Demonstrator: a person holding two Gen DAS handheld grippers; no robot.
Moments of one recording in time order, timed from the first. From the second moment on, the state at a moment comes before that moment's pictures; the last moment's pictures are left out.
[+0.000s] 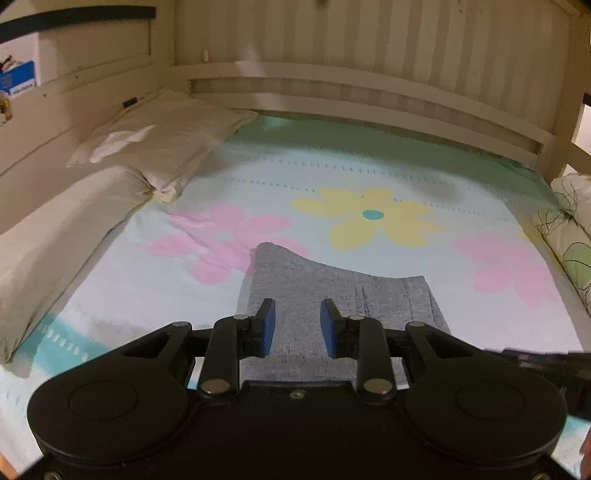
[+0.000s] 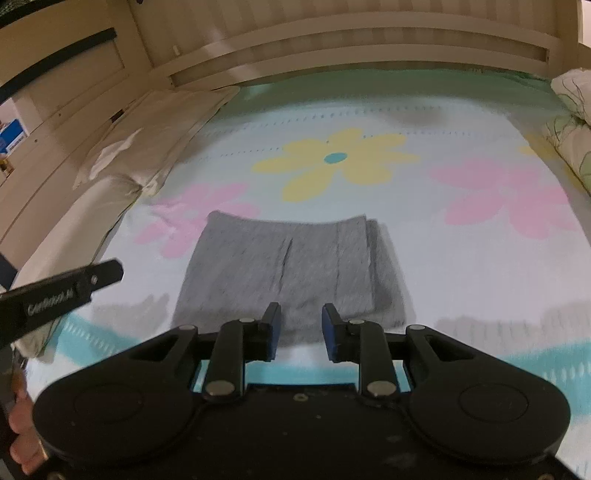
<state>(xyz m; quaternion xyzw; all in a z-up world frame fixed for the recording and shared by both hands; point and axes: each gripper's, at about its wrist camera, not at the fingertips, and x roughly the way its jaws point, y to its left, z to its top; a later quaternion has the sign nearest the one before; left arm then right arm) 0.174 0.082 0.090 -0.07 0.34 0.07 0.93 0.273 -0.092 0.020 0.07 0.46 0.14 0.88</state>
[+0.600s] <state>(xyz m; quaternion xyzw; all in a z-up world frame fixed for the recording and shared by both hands) 0.172 0.072 0.040 -0.06 0.38 0.06 0.92 0.247 -0.083 -0.008 0.00 0.44 0.13 0.89</state>
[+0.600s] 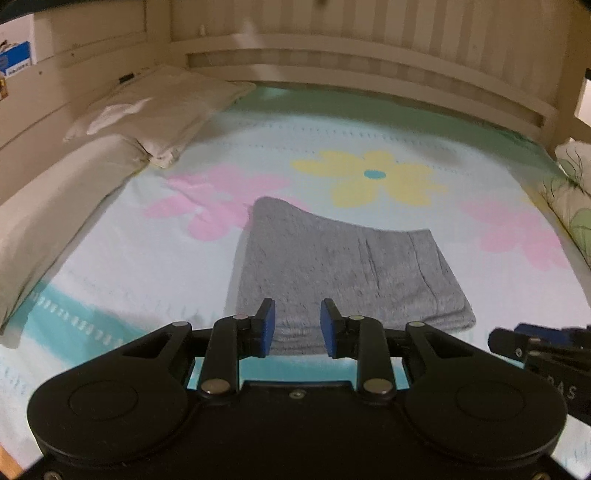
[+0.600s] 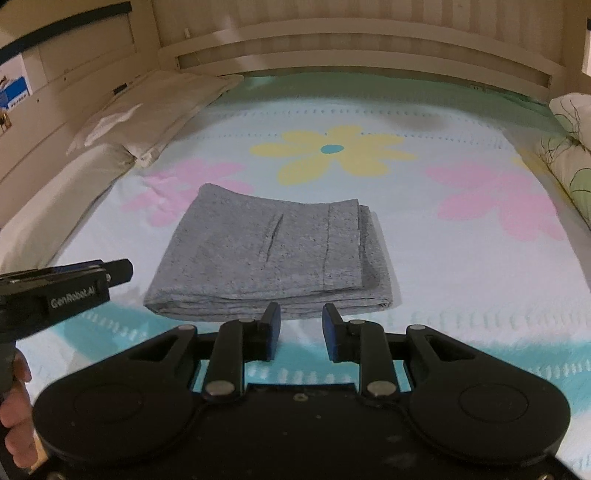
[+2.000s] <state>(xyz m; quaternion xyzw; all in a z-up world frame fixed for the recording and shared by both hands) 0.170 0.071 0.038 -0.08 0.39 0.04 0.92 0.251 -0.073 -0.013 -0.02 0.44 0.15 0.89</state>
